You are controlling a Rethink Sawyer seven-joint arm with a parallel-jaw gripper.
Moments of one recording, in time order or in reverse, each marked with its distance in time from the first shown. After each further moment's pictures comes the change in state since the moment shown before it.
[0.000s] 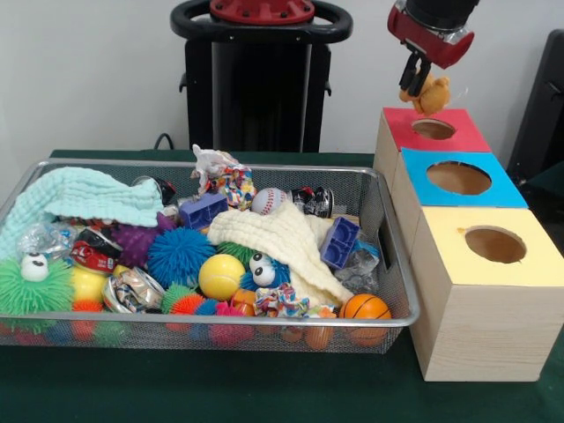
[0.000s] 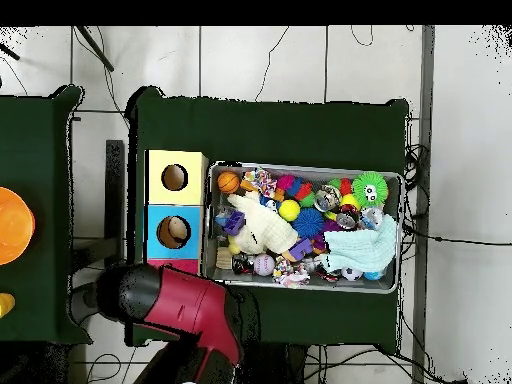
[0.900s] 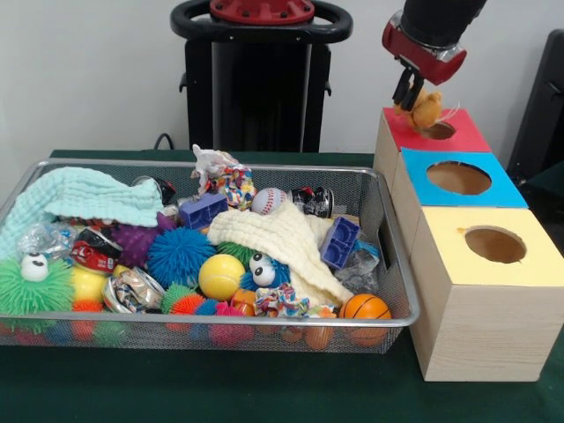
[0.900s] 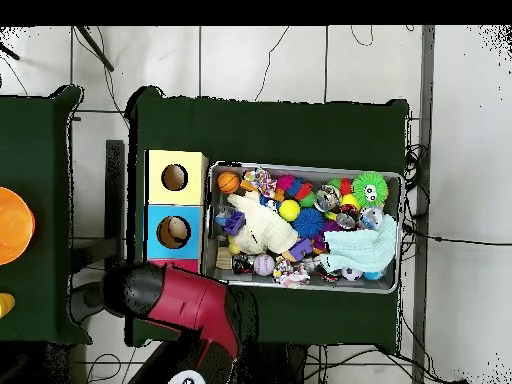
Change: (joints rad) arm 0.002 0.061 0.000 0.002 0.017 -0.069 0.000
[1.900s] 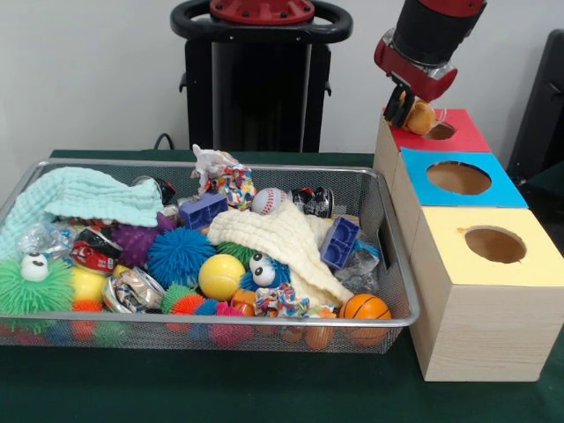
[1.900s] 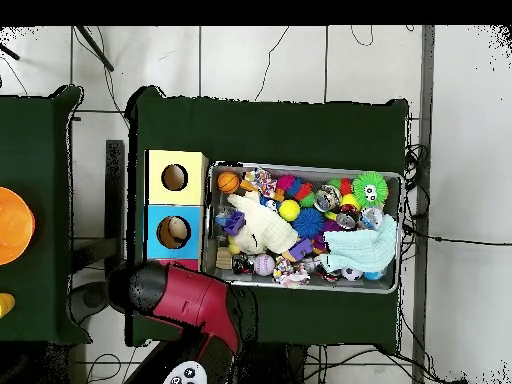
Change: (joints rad) arm 0.000 0.031 0.000 0.000 0.008 -0.053 0.000
